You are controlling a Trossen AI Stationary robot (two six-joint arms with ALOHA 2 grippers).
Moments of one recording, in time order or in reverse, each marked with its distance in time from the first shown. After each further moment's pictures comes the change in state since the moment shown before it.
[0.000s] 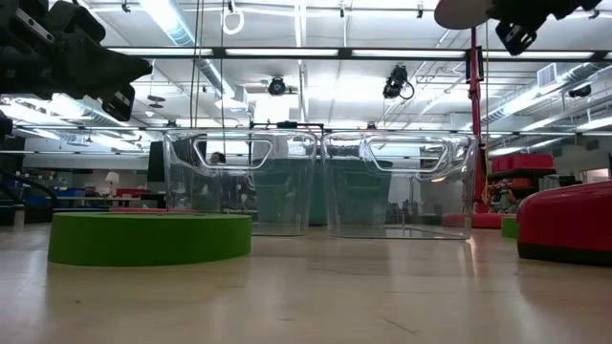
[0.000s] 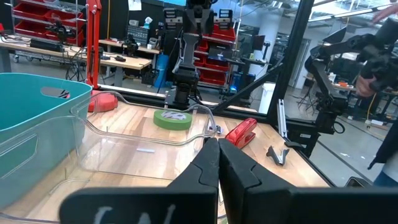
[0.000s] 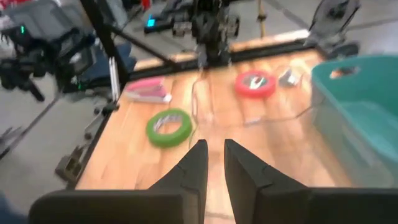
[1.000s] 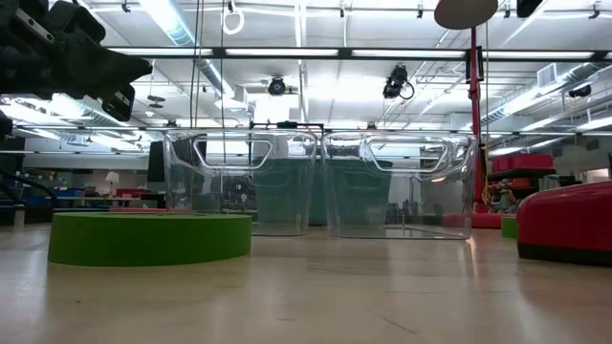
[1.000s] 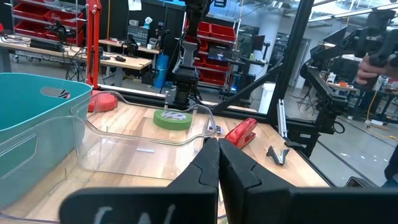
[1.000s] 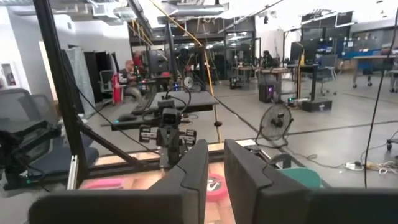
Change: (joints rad) left arm 0.000 0.000 0.000 0.000 0.000 0.000; right arm 0.000 -0.161 0.000 0.293 0.221 -0.155
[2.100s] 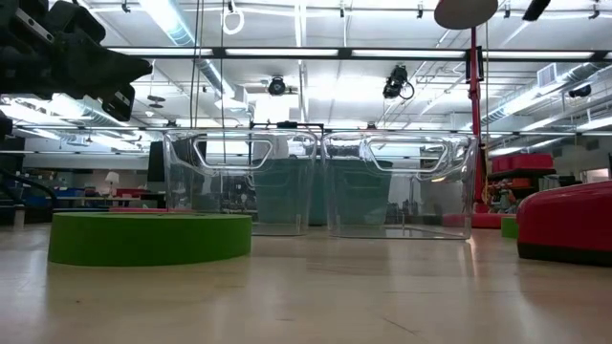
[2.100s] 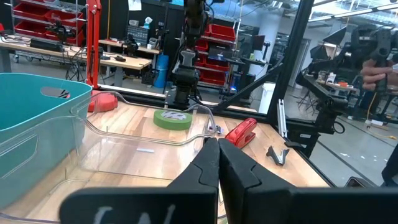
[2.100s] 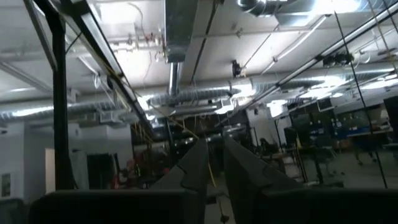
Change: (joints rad) left arm 0.000 0.000 0.000 0.000 0.000 0.000; right arm 0.000 -0.161 -0.263 0.541 0.049 0.016
